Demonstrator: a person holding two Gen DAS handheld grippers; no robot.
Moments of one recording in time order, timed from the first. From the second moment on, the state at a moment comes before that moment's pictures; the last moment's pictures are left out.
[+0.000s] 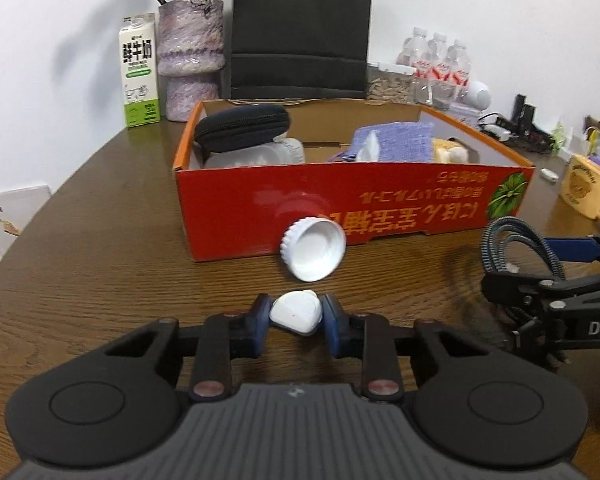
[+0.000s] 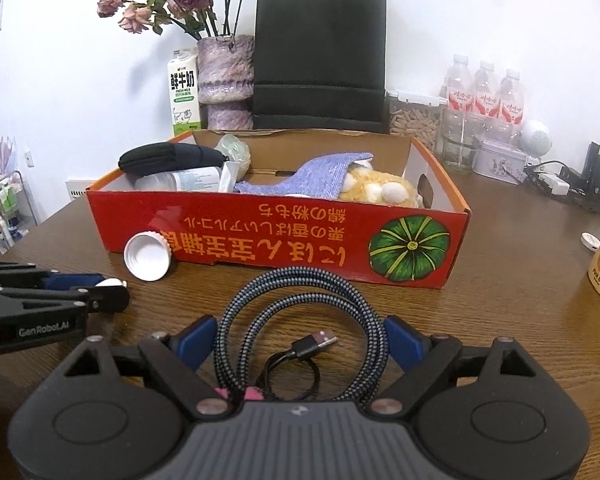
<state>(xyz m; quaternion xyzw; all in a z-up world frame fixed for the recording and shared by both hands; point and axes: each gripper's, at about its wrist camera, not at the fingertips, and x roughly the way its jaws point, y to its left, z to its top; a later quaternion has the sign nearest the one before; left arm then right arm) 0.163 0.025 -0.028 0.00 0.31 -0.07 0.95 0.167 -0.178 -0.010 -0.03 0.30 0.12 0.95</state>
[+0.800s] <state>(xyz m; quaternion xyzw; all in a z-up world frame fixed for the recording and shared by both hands) 0.196 -0.001 0.071 -0.01 0.17 -0.08 0.98 0.211 -0.175 0.066 -0.02 0.19 0.12 0.97</state>
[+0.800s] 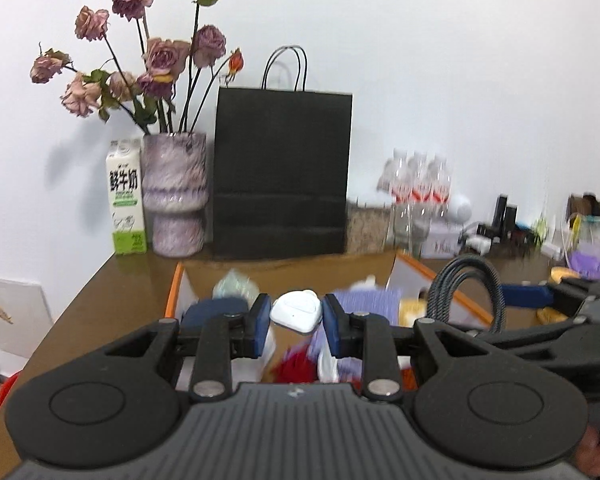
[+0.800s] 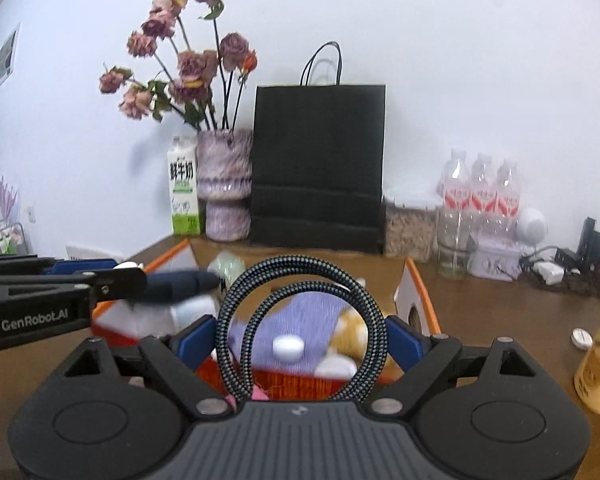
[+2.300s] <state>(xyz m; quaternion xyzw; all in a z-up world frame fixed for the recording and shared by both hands) 0.311 0.007 0.045 0.00 0.21 0.01 0.98 0.333 -0.188 0.040 0.02 0.25 0.10 0.96</state>
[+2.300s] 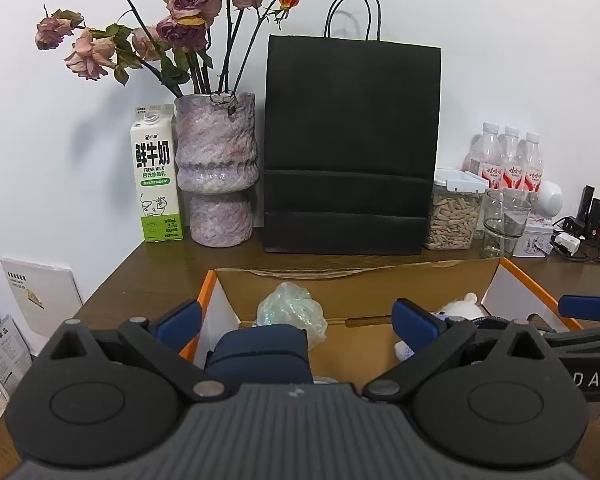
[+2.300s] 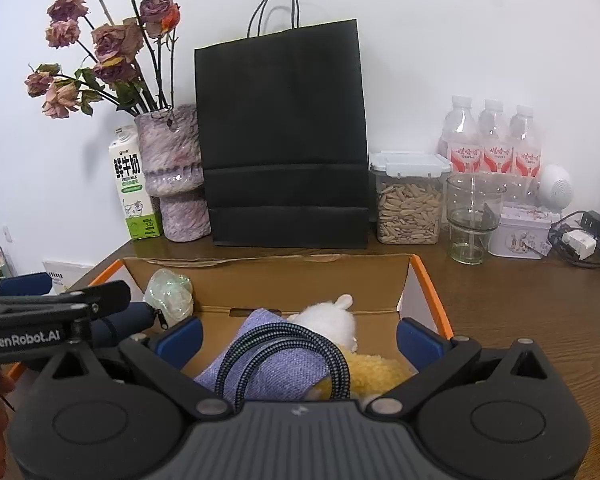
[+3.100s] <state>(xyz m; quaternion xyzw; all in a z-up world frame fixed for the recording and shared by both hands) 0.235 0.010 0.065 0.00 0.19 0.01 0.98 0.252 -0.180 0.066 -0.01 0.22 0.11 0.97</state>
